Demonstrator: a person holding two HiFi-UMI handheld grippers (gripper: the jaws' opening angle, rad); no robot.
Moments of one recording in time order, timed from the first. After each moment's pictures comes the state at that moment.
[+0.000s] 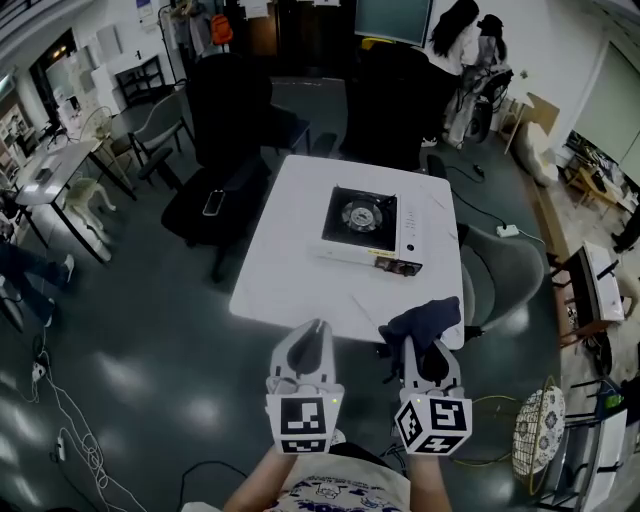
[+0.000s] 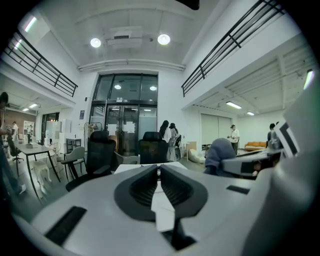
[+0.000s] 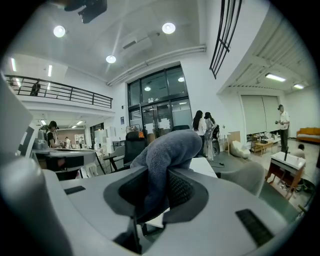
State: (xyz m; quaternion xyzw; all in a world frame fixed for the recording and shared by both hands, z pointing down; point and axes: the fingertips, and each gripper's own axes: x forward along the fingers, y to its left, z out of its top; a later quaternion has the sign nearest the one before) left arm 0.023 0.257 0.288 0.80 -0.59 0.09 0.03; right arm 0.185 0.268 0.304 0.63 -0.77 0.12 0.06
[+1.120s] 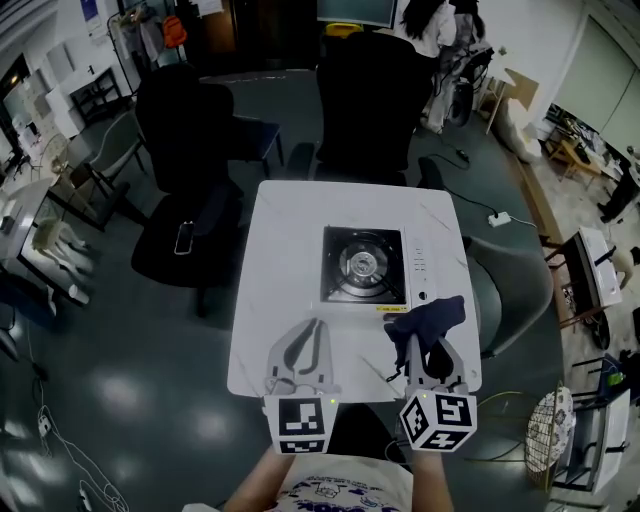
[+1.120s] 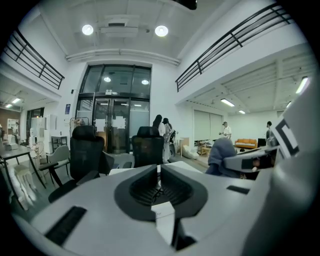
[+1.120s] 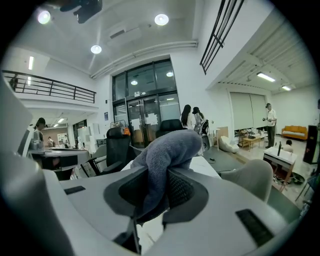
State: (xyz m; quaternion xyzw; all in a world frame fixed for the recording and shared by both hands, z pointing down) left arm -0.001 0.050 0.305 0.84 -0.53 0.12 0.04; right arm 0.174 0.082 0.325 0.68 -0.71 0.15 0.07
